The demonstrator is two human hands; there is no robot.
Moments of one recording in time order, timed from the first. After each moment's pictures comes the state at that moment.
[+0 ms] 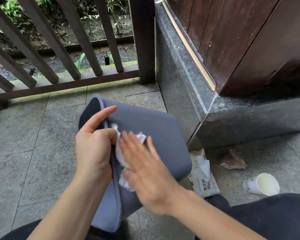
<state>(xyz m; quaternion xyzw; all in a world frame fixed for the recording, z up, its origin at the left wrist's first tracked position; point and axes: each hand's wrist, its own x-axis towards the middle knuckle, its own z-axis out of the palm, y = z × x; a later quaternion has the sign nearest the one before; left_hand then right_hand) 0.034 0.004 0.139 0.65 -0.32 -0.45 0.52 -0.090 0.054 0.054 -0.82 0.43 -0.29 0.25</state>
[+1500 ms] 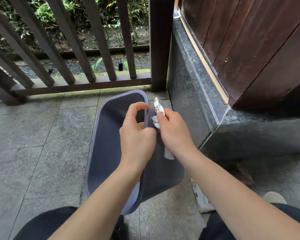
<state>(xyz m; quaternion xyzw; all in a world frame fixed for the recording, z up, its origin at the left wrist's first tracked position) 0.002 -0.006 0.132 0.62 -0.49 -0.39 0.47 -0.099 -0.037 0.110 -0.55 0.64 -0.38 0.38</state>
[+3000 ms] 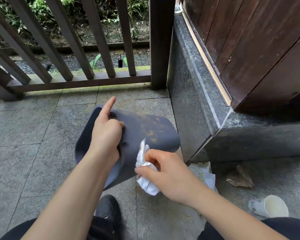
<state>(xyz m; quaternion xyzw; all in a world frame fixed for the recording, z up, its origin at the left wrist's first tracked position) 0.052 -0.053 0.108 0.67 -0.32 -0.45 0.49 -0.110 0.028 0.109 -0.67 0.51 -0.25 0.48</state>
